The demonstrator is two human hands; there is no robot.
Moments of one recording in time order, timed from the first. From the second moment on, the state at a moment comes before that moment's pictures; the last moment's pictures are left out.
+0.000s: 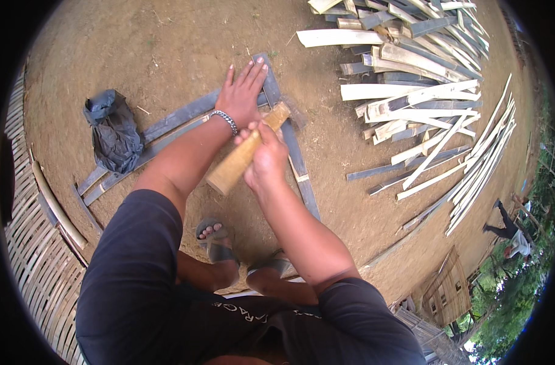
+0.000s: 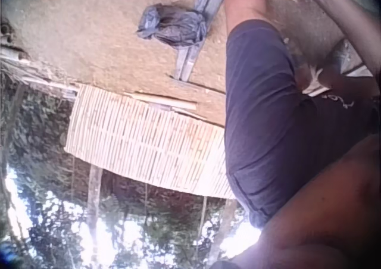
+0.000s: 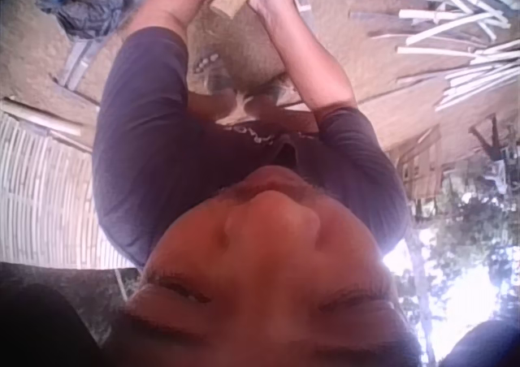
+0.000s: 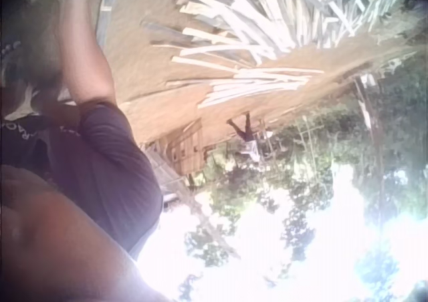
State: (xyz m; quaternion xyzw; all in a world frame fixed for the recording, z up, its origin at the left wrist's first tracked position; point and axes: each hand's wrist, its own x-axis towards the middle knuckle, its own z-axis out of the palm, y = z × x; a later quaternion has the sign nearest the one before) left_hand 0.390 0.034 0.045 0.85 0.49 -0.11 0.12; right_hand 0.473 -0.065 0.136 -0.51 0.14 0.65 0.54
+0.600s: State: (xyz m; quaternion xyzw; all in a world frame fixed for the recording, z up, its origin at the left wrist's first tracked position) left_hand 0.388 0.031 0.055 0.85 0.51 -0.07 0.15; right_hand 0.612 -0.092 0.097 -0.67 -0.68 0.30 0.08
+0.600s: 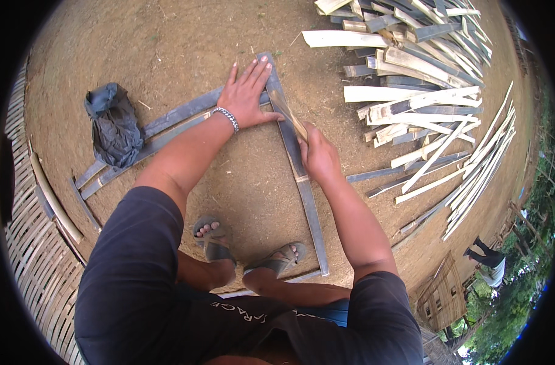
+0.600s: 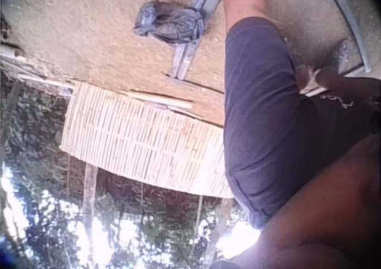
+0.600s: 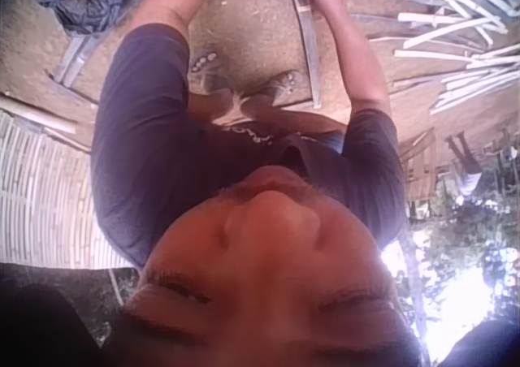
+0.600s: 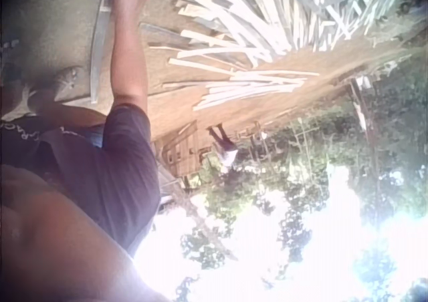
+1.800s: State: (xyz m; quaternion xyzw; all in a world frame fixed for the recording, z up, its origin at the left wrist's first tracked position) left_hand 0.390 0.031 0.057 0.85 0.51 -0.08 0.13; right_hand 0.620 -0.024 0.156 -0.65 -0.64 0.40 -0.06
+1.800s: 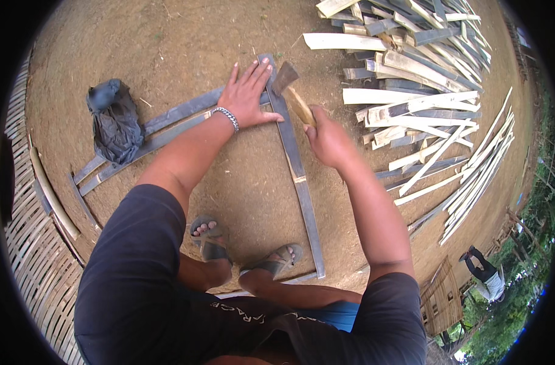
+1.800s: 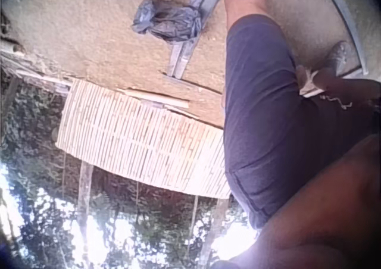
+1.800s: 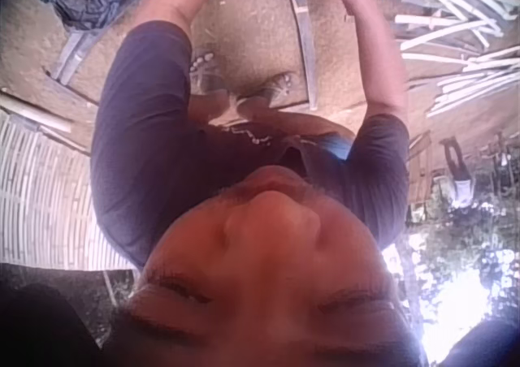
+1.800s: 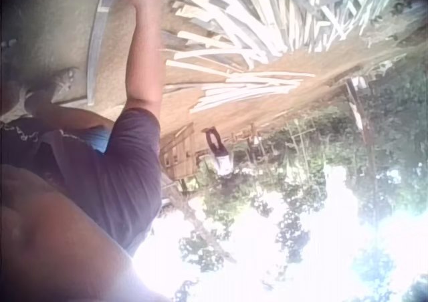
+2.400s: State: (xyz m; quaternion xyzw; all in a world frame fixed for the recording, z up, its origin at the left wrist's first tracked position) left_hand 0.385 0.028 0.056 0.84 0.51 -0.08 0.14; right_hand 0.598 -0.014 0.190 -0.72 -0.59 0.34 0.12
